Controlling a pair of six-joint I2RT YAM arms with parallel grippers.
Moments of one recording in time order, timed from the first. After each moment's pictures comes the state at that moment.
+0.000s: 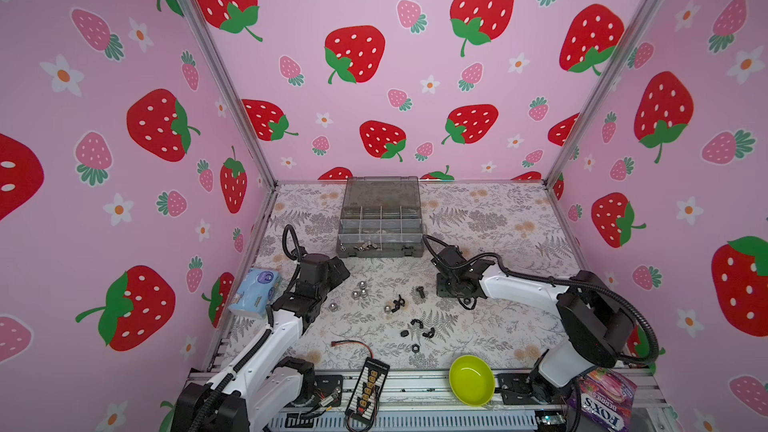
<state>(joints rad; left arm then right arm) -0.23 0.98 0.48 -0.23 -0.18 -0.79 0.89 1.61 0.91 -0.49 0.19 0.75</state>
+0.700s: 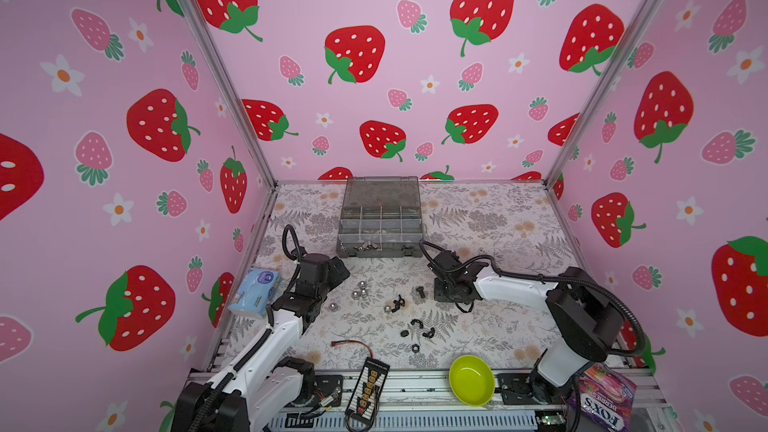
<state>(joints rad) -0.23 0.98 0.48 -0.23 -0.18 -0.79 0.91 1.67 0.91 -0.48 0.18 0.77</state>
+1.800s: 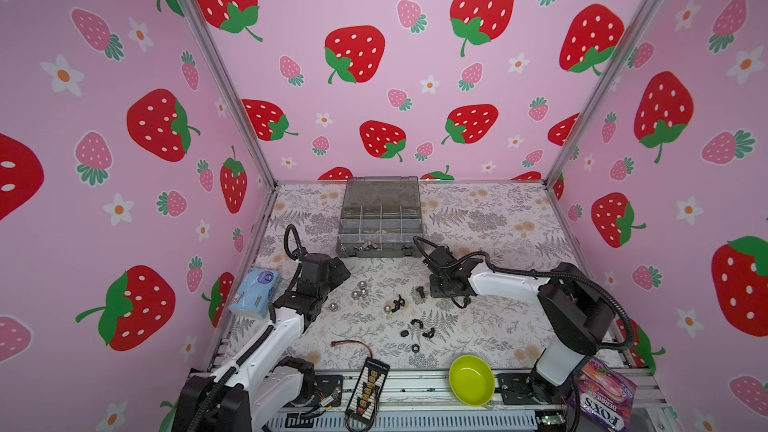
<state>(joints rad) -0.23 1.01 0.48 -0.22 -0.18 -0.79 0.91 1.72 0.99 -0.47 0.21 0.67</state>
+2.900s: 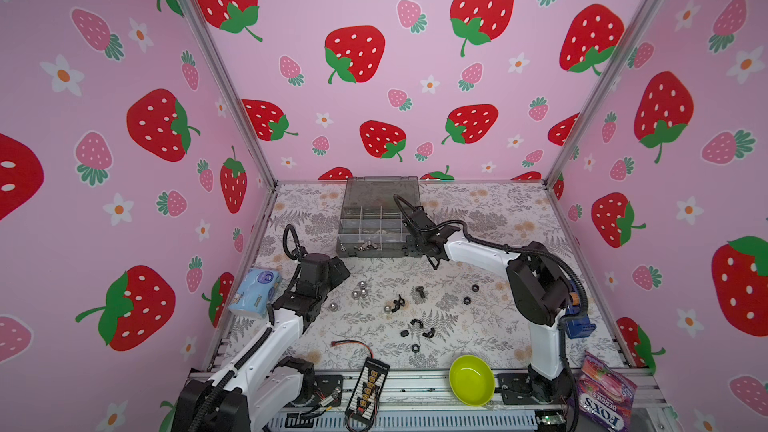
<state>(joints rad) -0.23 0.99 0.48 -0.22 -0.18 -0.79 0.85 2.01 1.47 -0.43 0.31 0.46</state>
